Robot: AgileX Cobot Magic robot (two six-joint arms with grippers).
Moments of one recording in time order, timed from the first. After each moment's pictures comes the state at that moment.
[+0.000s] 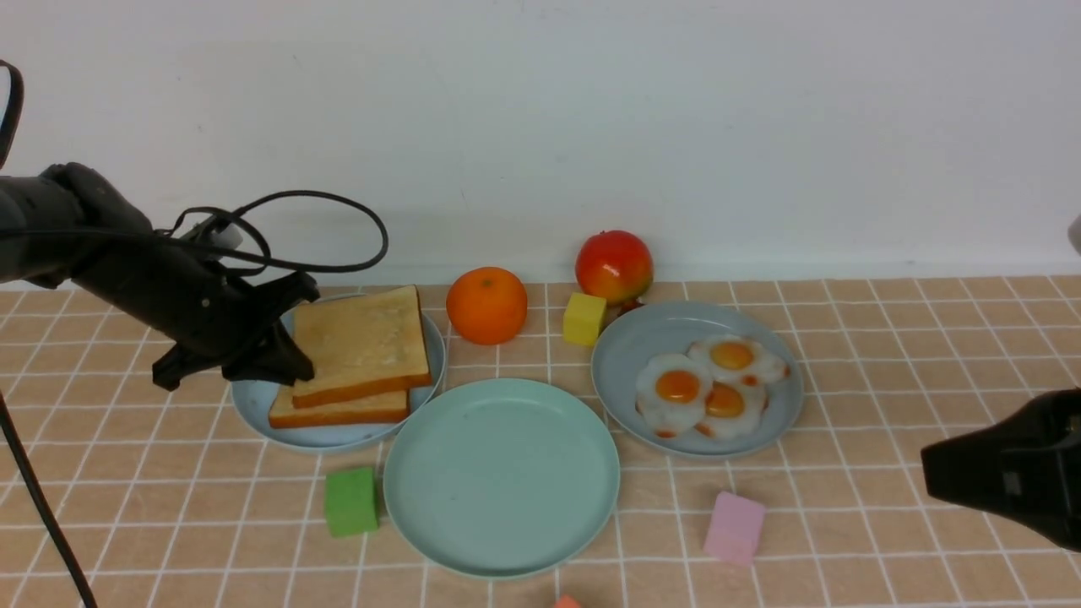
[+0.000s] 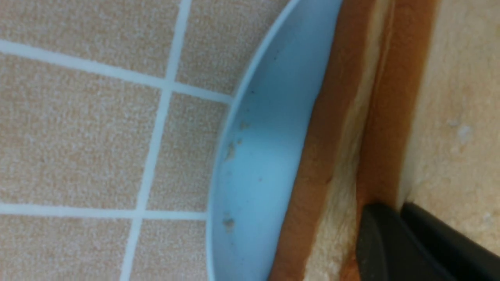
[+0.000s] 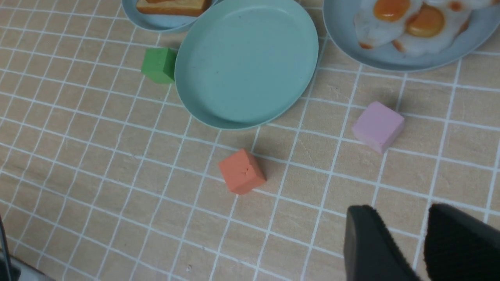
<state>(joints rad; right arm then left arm) 0.44 0.88 -0.89 0.27 0.89 0.14 0.08 2.10 -1.49 -0.63 0.80 0.12</state>
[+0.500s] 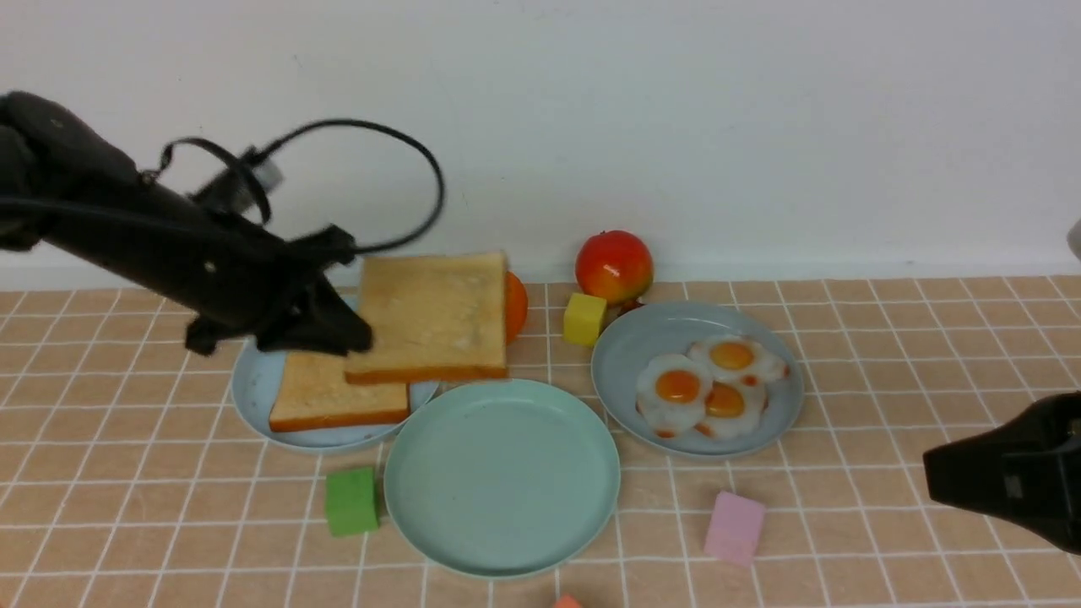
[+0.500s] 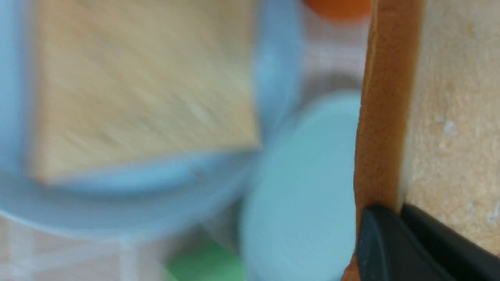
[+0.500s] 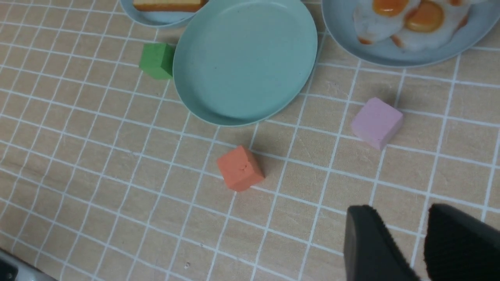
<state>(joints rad) 0.44 0.88 -0.89 0.27 0.89 0.14 -0.03 1.79 -1.27 -0.80 0.89 0.32</state>
